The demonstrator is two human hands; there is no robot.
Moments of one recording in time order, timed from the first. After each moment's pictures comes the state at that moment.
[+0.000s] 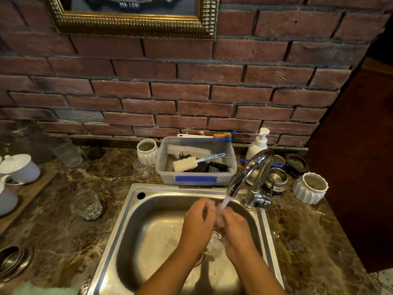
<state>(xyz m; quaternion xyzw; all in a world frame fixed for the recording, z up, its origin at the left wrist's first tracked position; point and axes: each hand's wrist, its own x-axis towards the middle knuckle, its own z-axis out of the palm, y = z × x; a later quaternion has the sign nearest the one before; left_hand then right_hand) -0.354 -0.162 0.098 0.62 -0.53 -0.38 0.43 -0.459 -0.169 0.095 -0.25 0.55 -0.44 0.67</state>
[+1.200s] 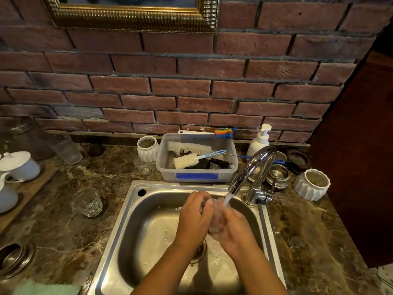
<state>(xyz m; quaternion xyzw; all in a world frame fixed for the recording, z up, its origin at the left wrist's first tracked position) -0.339 -0.168 0.093 0.63 -0.59 -0.28 0.43 -0.453 -0.168 0.114 -0.17 0.50 -0.43 0.74</state>
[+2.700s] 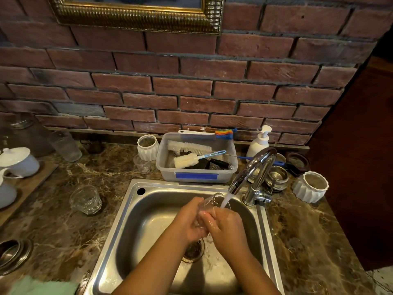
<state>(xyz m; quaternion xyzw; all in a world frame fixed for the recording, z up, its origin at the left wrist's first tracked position) -0.335 -0.178 0.122 0.55 -0.04 -0.73 0.40 -0.452 -0.159 0.100 -0.72 0.53 -0.32 0.30</state>
